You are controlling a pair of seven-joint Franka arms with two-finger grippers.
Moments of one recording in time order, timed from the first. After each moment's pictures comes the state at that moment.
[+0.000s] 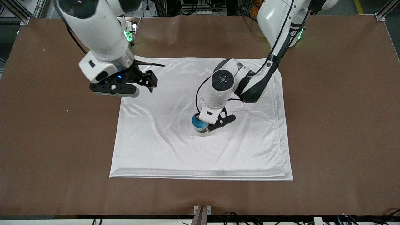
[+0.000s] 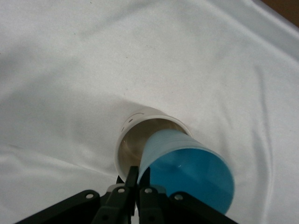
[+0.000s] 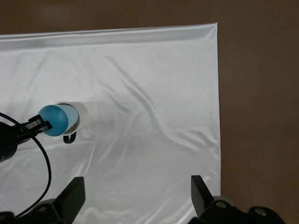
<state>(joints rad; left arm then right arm) -0.66 0.69 -0.06 -1.40 -0.06 2.22 -1.11 0.52 0.26 -0.03 -1.25 0.00 1.53 0.56</state>
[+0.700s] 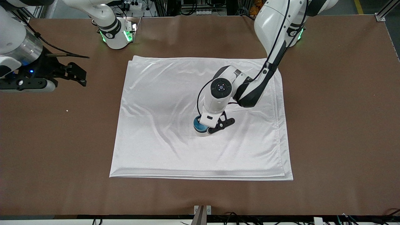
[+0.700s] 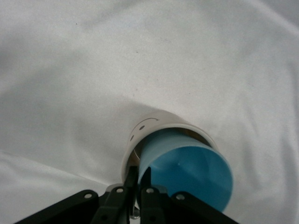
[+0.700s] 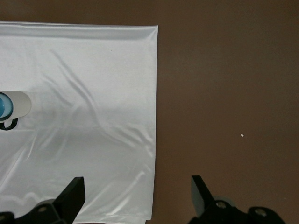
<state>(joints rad) -0.66 0.75 -0.06 -1.40 -0.06 2.24 -1.11 0.21 0.07 -0.04 -1.44 0.00 1.49 0.17</state>
